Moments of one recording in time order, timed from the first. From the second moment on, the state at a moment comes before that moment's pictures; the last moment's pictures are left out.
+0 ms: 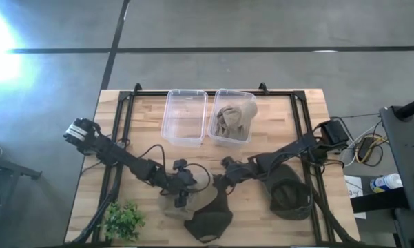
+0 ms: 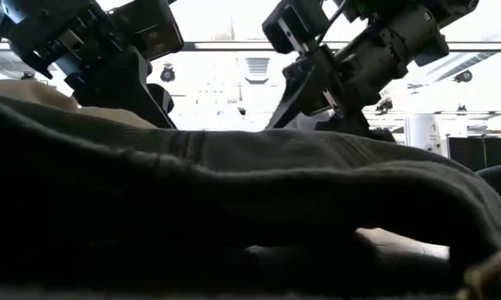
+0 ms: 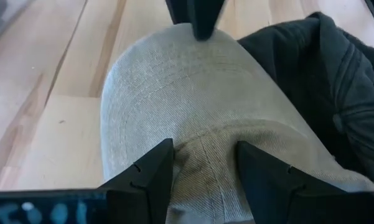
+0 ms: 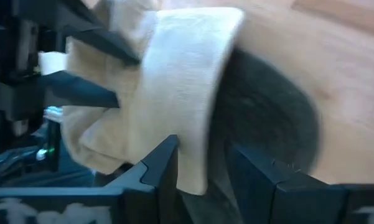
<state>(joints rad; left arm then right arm) -0.43 1.58 0.77 0.09 -0.28 -0.41 0.28 1.79 0.91 0.17 0.04 1.44</state>
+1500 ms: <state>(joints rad) -0.41 1.25 1.15 -0.47 -0.57 -0.47 0.18 0.97 0.95 -0.10 0.79 0.83</state>
